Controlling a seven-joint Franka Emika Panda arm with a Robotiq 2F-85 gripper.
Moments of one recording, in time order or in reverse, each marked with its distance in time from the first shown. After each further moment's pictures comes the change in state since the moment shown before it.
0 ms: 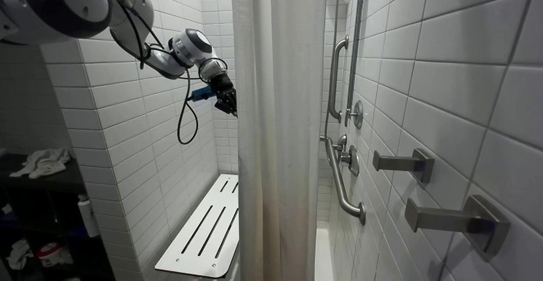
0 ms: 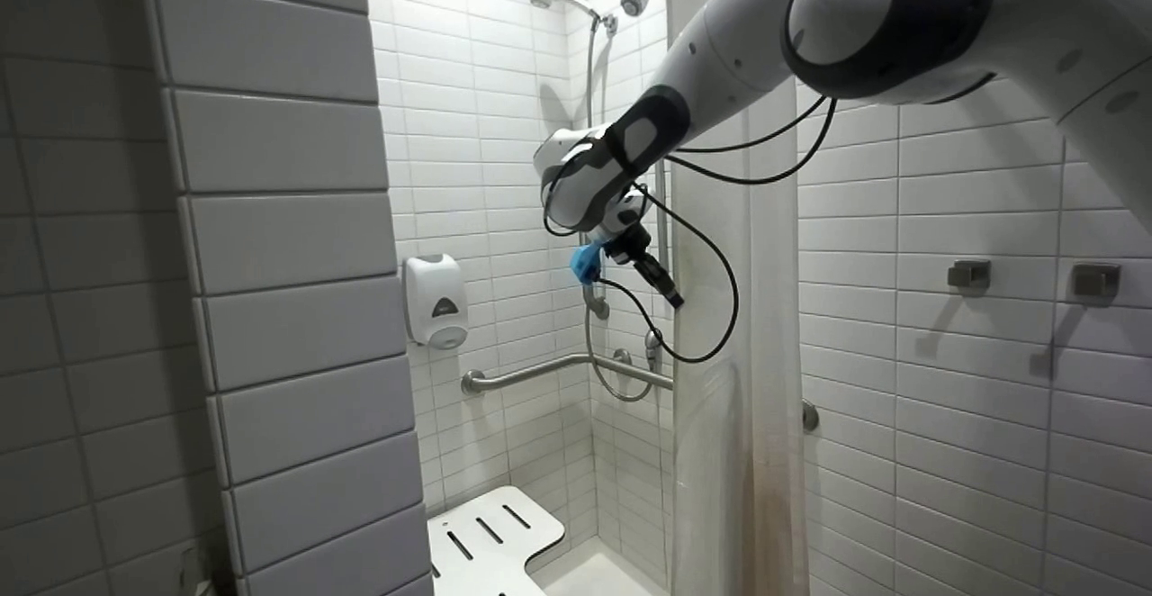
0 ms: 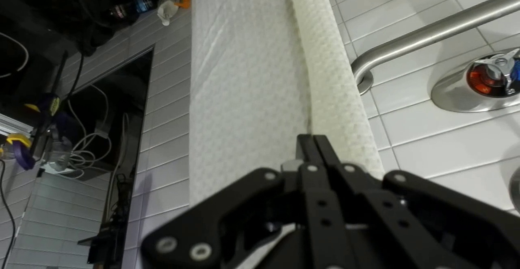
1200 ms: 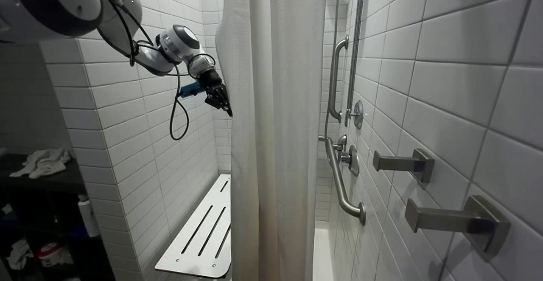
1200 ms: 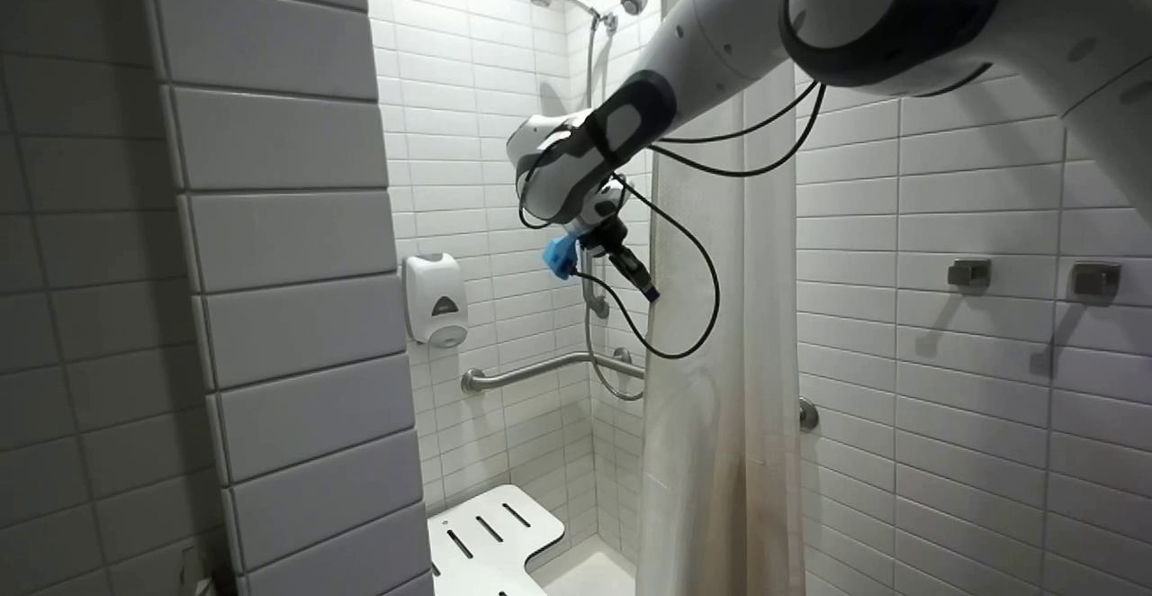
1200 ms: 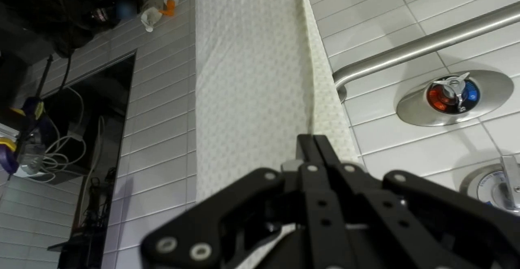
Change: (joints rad) arm 0.067 -0.016 0.000 0.006 -0.010 0.011 -0.009
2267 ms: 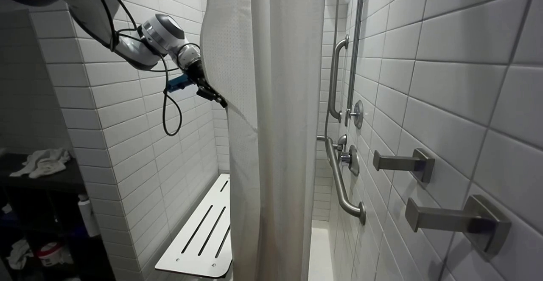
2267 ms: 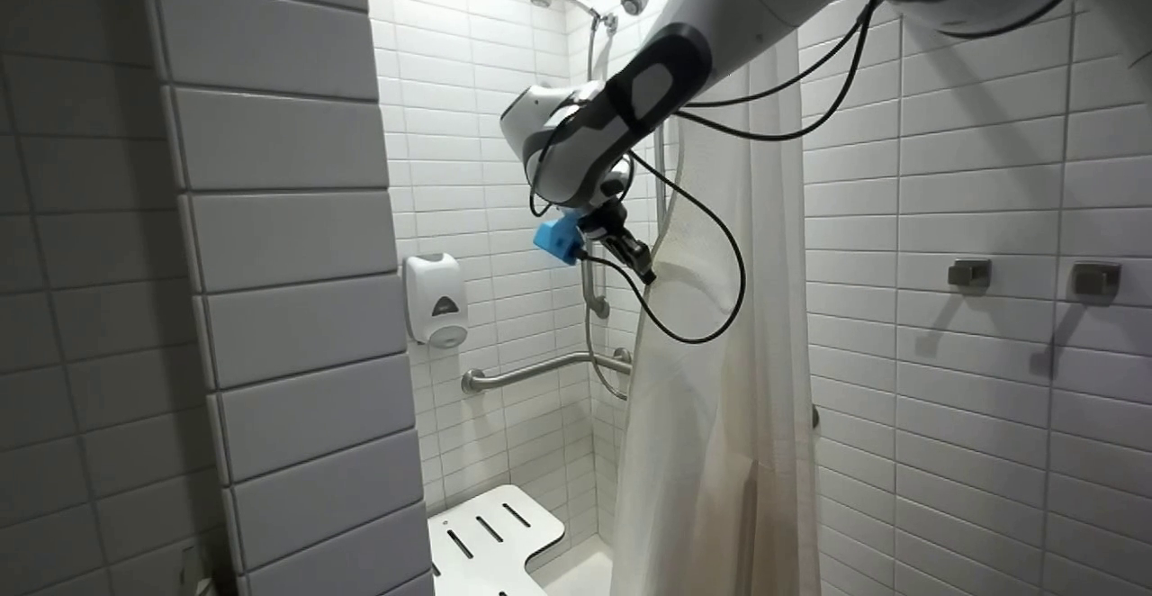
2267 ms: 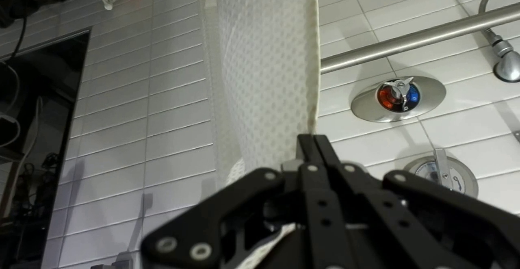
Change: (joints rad) arm 0.034 -0.171 0.019 -0.204 -0.098 0.112 -0.048
